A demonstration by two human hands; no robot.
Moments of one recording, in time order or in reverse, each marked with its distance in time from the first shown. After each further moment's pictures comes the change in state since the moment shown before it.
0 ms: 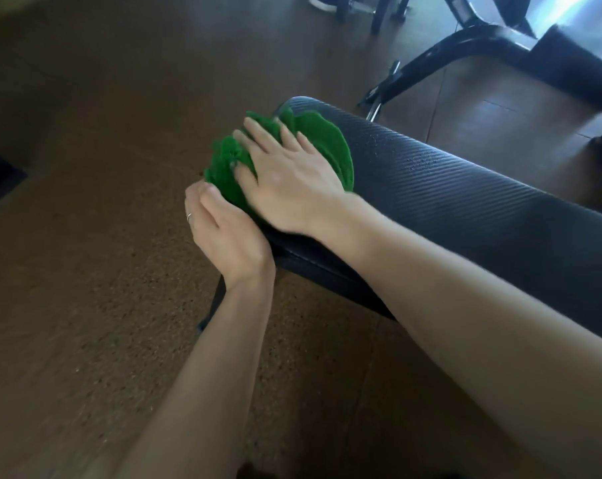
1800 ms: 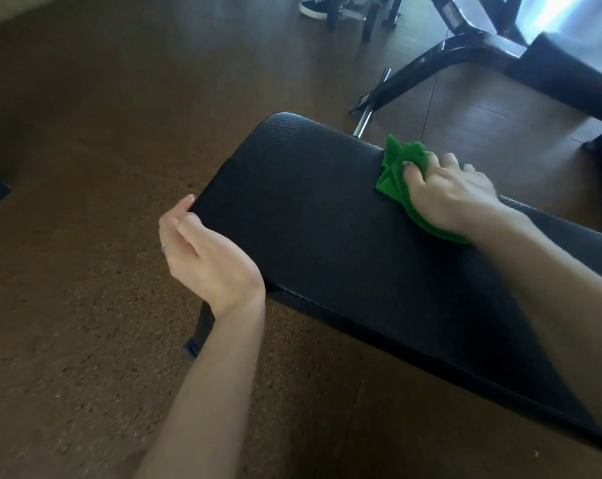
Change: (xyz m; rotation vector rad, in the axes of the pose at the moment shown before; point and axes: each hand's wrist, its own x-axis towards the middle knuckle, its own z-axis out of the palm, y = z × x) left_hand -0.009 0.006 0.013 0.022 0.134 -0.004; right_hand -0.063 0.178 -0.042 -0.049 -0.018 0.684
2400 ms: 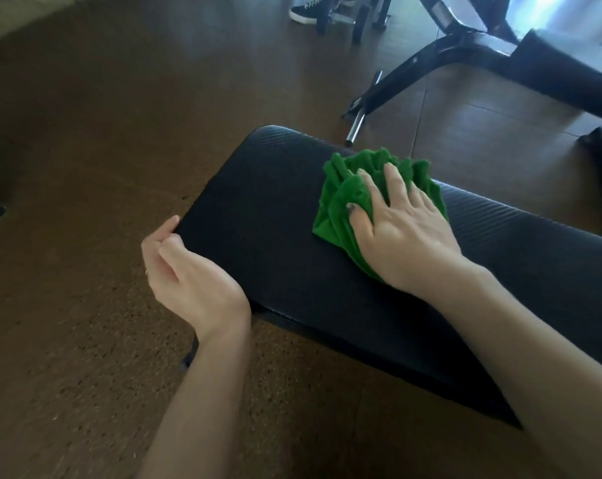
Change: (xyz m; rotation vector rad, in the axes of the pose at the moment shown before) left_hand 0.002 0.000 0.004 -0.032 0.008 -0.063; right_hand -0.052 -0.037 0.018 -0.004 -0.023 -0.227
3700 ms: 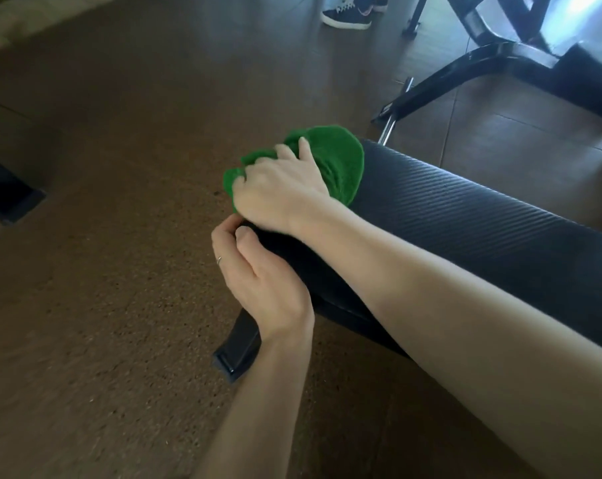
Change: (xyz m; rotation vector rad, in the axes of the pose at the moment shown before) left_hand 0.011 0.001 -0.012 0.021 -0.166 0.039; right_hand 0.070 -0.195 0.008 -0.093 -0.059 -0.371
